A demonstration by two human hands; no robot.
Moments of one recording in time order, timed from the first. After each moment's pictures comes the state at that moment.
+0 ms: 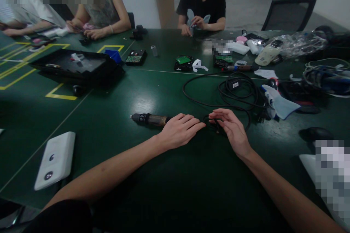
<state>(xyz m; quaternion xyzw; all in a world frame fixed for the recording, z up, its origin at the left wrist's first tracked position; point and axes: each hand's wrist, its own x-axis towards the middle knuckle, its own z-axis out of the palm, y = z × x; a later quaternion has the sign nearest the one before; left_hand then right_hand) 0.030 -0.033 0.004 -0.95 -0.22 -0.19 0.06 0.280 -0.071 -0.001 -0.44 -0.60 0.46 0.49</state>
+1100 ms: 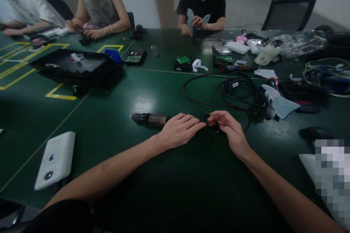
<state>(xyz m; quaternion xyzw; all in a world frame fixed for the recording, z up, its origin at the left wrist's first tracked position) 0.029 -0.031 0.005 -0.96 -0.21 -0.18 0.07 0.278 -0.073 -0.001 -0.42 -0.59 0.48 0.49</state>
